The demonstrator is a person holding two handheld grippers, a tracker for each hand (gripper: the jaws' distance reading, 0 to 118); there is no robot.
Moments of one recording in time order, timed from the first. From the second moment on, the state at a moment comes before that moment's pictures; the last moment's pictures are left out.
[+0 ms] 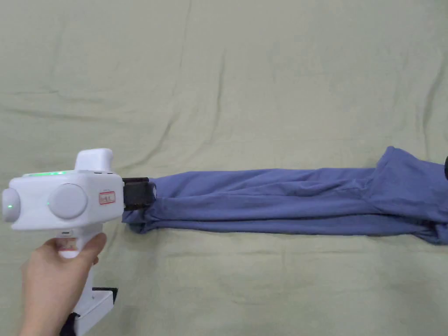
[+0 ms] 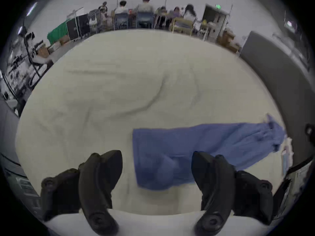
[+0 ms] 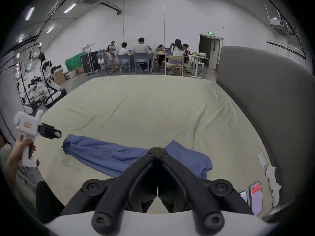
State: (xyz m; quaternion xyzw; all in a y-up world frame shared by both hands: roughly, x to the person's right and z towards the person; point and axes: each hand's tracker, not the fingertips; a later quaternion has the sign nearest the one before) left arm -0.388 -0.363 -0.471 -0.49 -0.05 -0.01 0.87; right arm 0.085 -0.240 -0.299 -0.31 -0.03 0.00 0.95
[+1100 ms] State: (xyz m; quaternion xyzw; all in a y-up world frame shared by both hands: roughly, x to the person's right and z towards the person) left arm -0.318 -0.277 -0.448 -0.45 -0.11 -0.11 0.88; right arm 0.117 -0.265 -0.288 -0.34 -0.04 -0.02 0.94
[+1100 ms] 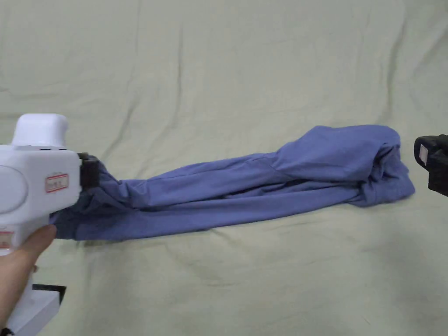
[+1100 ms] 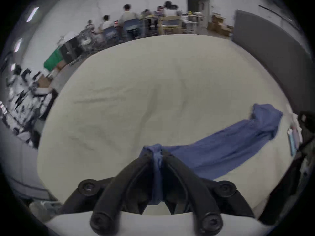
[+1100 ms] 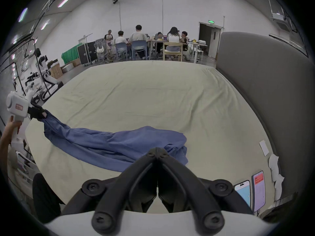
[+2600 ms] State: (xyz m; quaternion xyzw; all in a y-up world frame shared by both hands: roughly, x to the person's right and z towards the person) left arm -0.040 -0.344 -0.440 -0.52 -0.41 -0.04 0.75; right arm 0.148 -0.289 -0.267 -0.39 -0.07 -0.03 0.92
